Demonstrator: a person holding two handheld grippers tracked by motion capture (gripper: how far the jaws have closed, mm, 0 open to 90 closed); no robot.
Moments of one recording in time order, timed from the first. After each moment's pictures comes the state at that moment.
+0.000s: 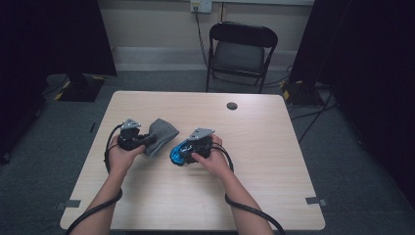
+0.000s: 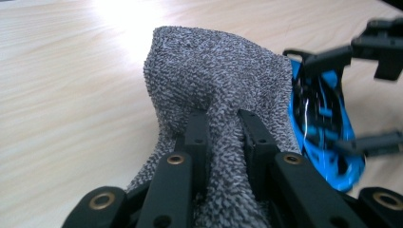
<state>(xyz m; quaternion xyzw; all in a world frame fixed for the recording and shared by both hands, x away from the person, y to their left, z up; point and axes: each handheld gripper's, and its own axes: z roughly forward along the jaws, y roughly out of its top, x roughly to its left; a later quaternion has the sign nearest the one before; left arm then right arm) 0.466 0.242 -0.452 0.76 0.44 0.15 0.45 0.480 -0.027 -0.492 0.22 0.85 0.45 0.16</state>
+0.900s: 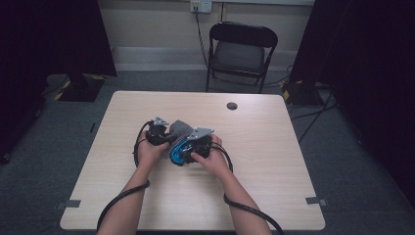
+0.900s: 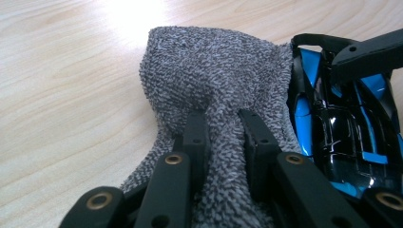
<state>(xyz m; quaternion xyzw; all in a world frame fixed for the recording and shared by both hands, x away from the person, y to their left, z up) 0.504 0.179 -0.484 0.80 0.43 0.15 0.39 0.480 -0.025 -0.491 0.23 0.85 0.44 0.16</state>
